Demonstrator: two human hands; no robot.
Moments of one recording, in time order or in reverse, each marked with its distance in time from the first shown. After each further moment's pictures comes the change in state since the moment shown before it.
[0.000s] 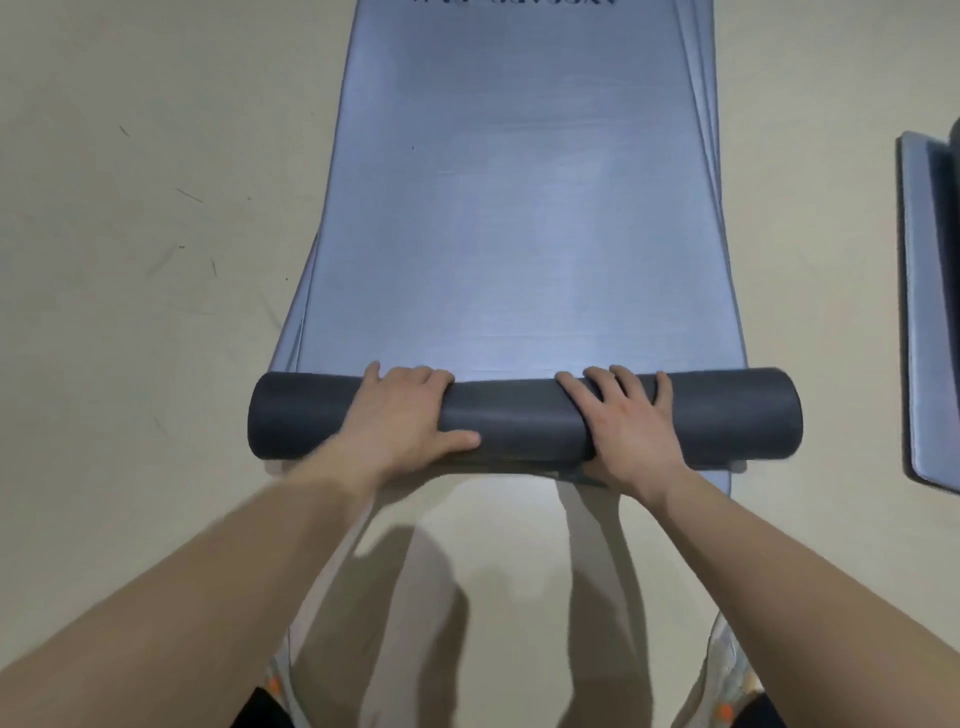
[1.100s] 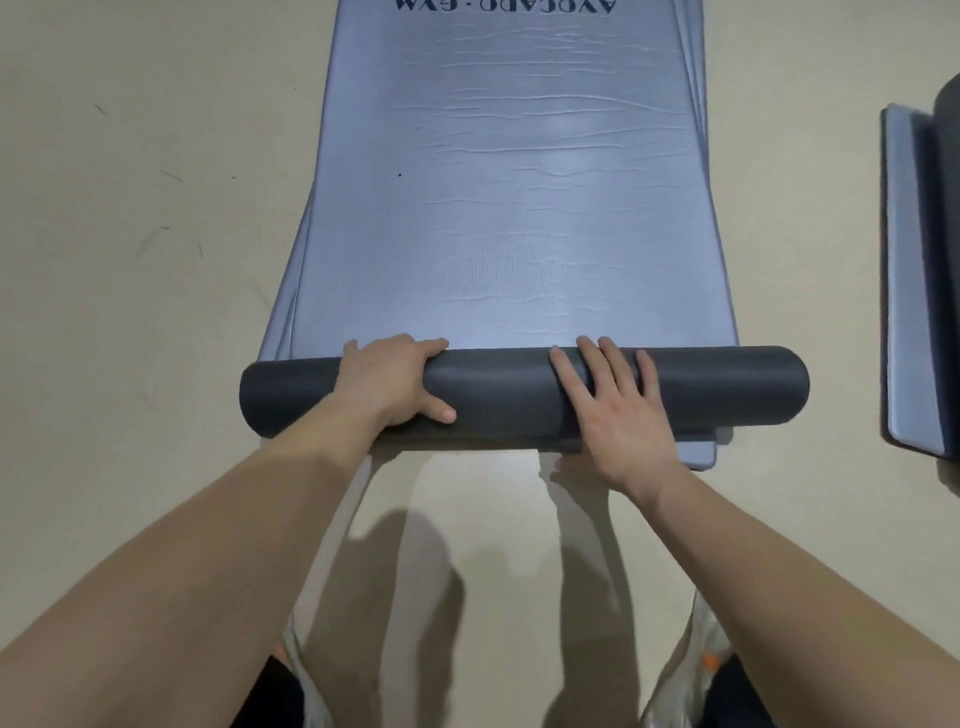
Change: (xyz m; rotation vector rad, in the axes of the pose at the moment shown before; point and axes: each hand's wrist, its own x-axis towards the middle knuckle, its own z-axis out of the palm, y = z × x) left_hand 0.008 -0.002 -0.021 -0.058 -0.120 -0.164; right_hand -0.029 -0.013 0.003 -0.036 0.138 -0.036
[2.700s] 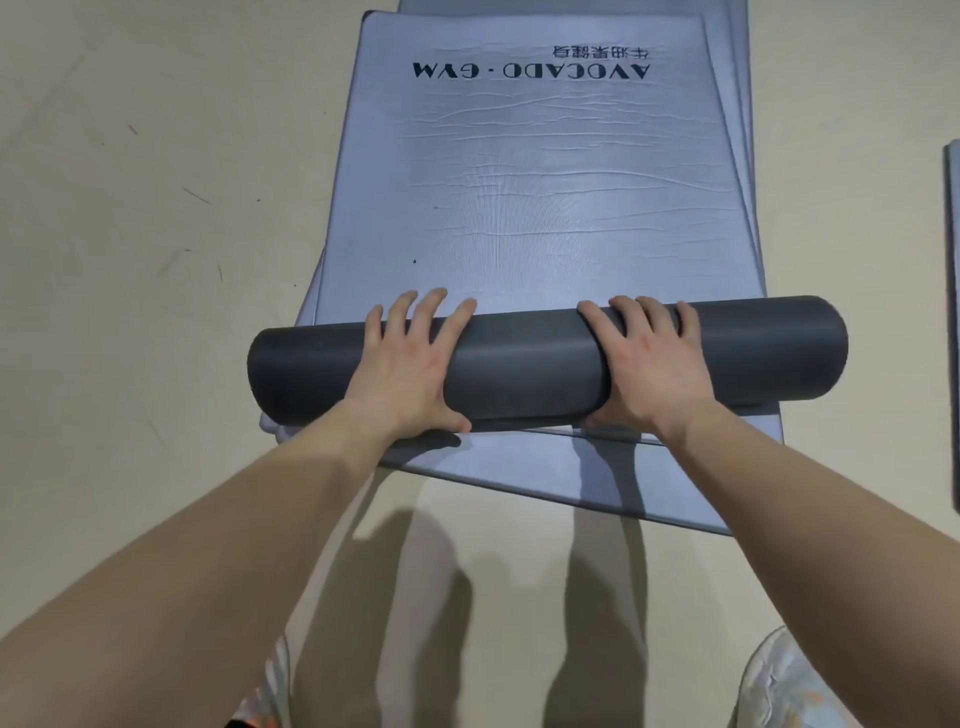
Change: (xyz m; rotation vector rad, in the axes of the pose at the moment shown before) left_hand 0.044 -0.016 -0.003 0.229 0.331 0.132; right_hand 0.109 0.030 -0.034 -0.106 0.043 0.027
